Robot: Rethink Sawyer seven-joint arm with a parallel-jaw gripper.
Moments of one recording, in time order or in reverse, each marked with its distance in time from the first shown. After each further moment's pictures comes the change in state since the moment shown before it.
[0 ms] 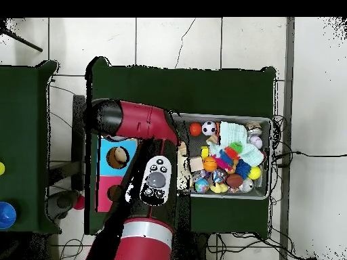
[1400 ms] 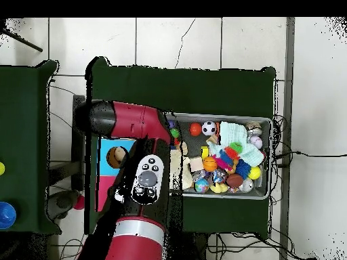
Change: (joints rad) arm 0.028 0.021 -0.018 -0.021 -0.002 -0.087 0.000
